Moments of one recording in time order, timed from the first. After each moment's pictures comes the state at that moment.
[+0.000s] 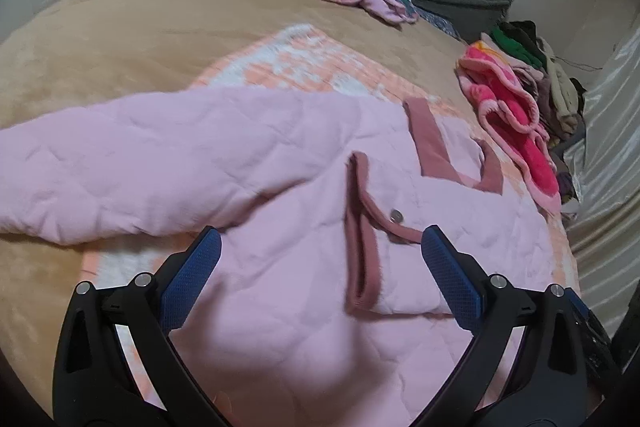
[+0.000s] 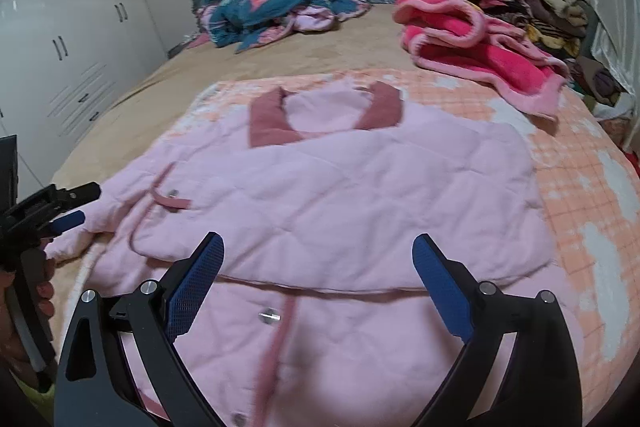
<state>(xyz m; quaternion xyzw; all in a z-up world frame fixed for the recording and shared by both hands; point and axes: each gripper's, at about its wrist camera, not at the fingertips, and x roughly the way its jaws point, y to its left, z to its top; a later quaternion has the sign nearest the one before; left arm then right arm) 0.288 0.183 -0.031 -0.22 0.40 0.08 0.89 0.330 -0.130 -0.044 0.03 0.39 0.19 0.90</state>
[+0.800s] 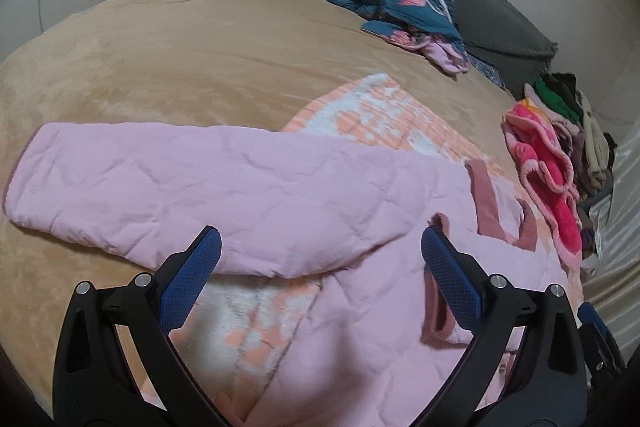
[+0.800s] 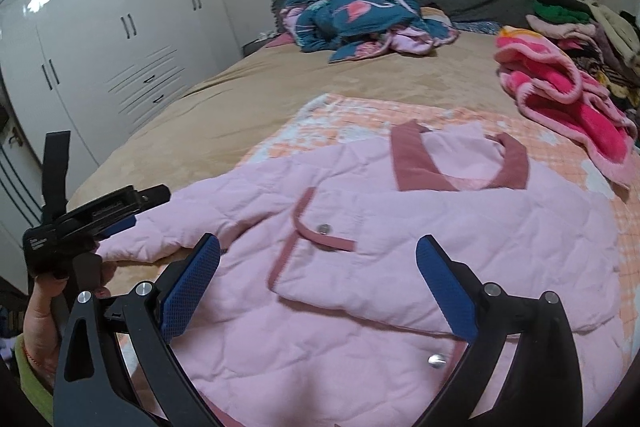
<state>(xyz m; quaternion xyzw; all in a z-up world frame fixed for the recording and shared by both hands) 0.255 0.266 -0.015 -0.26 0.36 0.17 0.88 0.310 0.002 0.000 0.00 0.36 0.31 0.88</state>
